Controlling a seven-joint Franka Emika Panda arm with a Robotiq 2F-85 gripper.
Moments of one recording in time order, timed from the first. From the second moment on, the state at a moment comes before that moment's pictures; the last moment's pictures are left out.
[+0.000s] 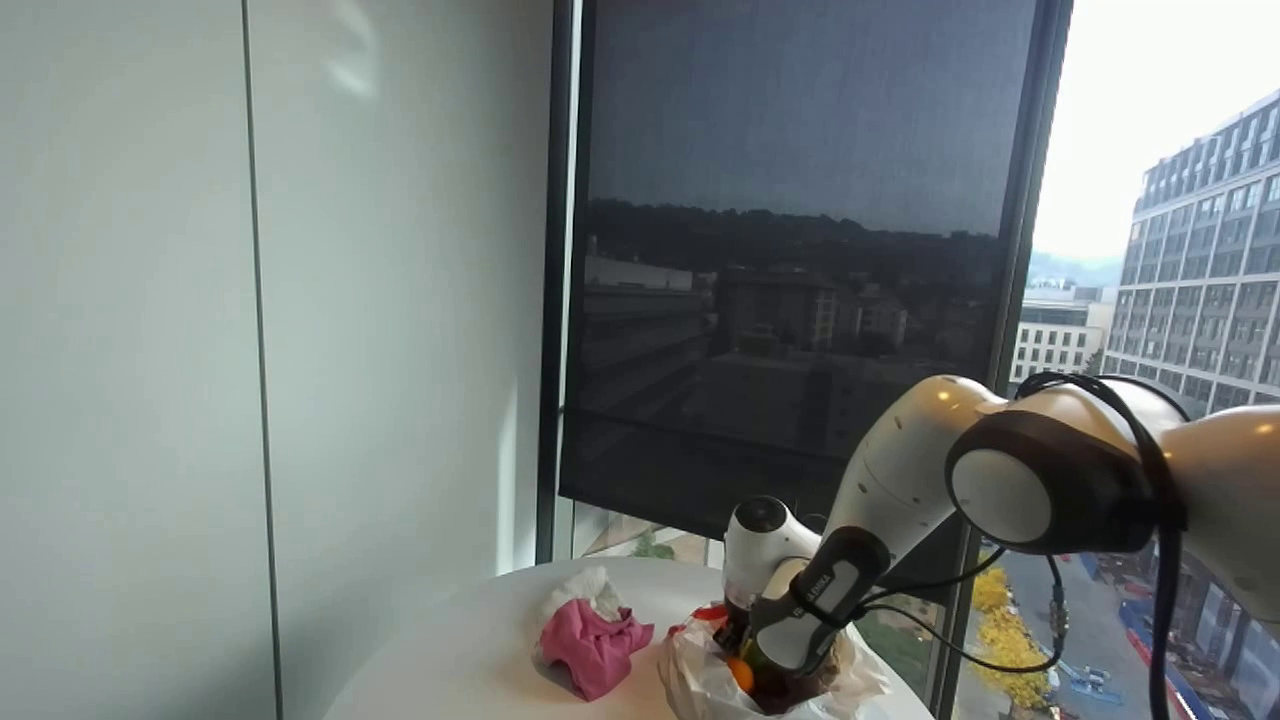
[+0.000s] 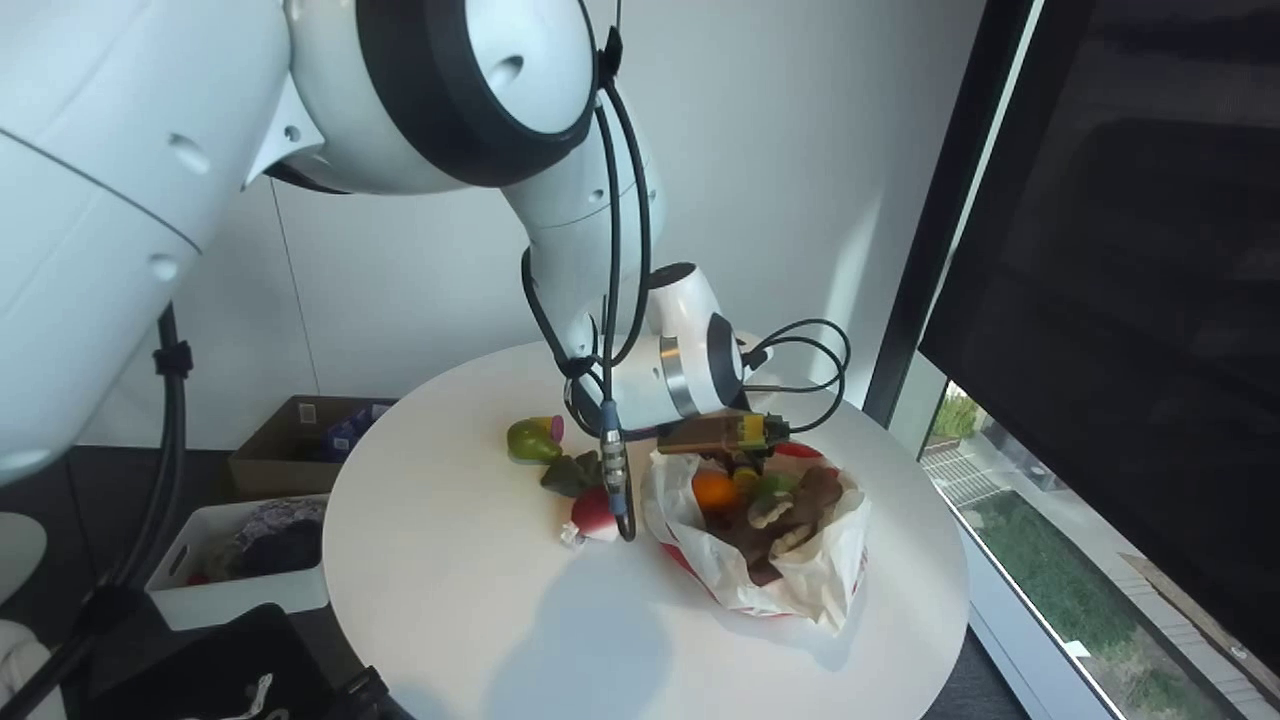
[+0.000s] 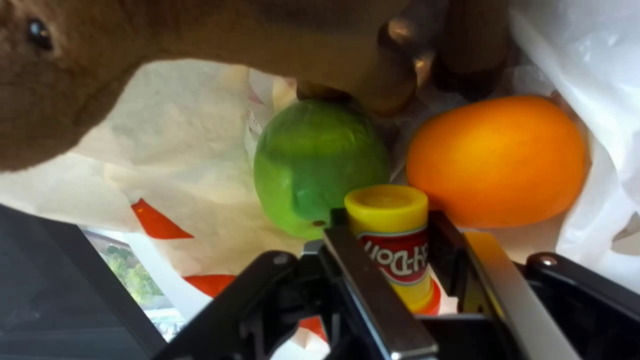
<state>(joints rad) 0.35 0.79 -0.27 -1.76 -0.51 2.90 0.19</state>
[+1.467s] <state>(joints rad) 0.28 0.66 0.19 -1.84 -0.13 2.68 0.01</state>
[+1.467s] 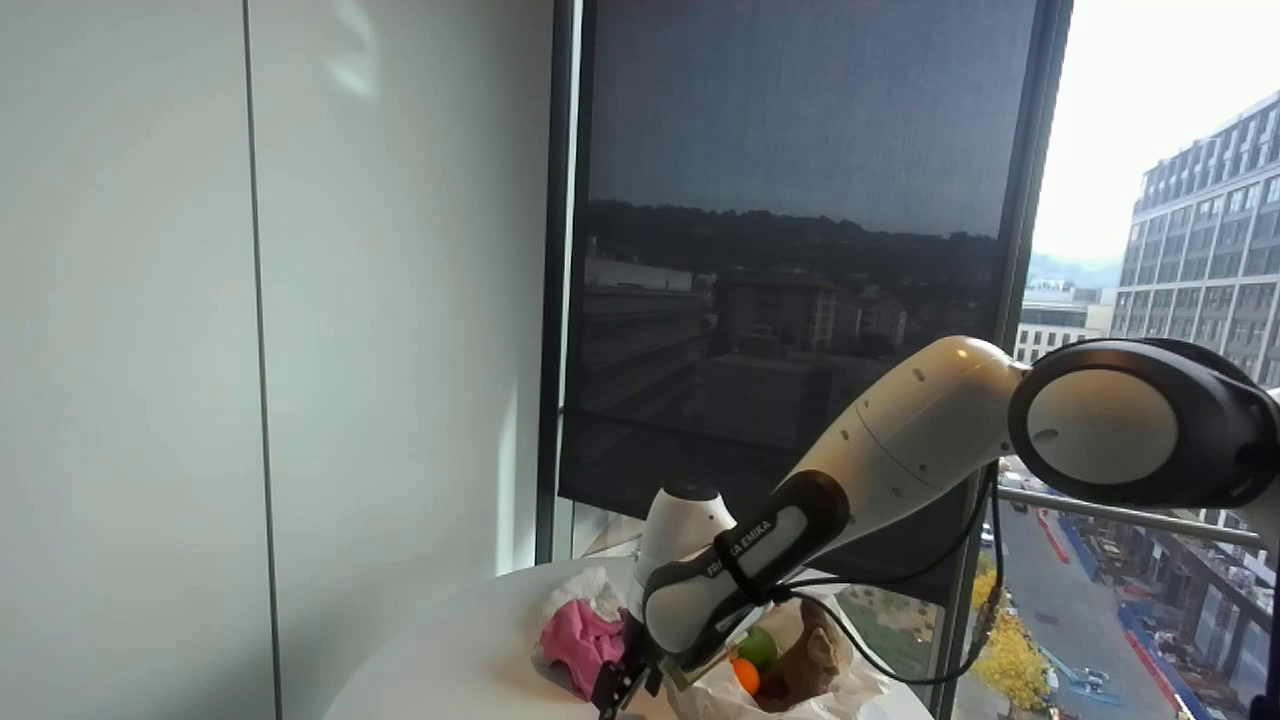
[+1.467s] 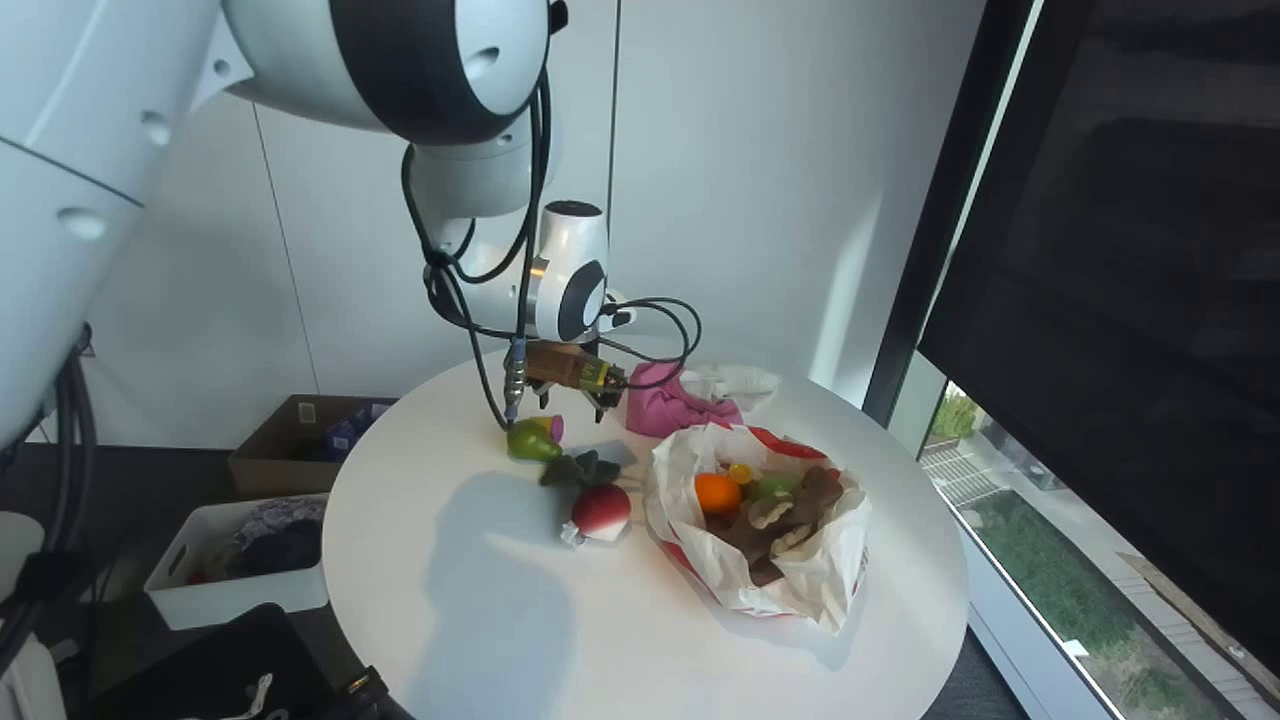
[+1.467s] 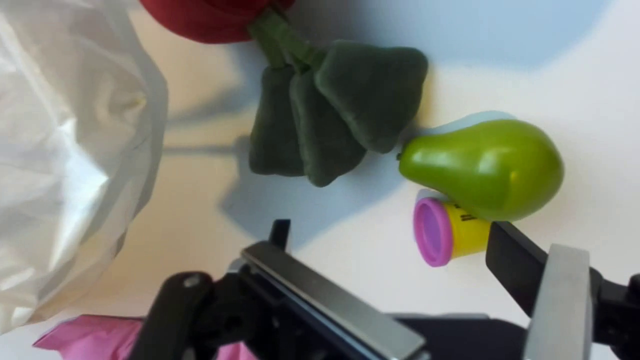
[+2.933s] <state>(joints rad) 0.32 0.82 0.23 -1.90 -0.44 3.01 -0.43</state>
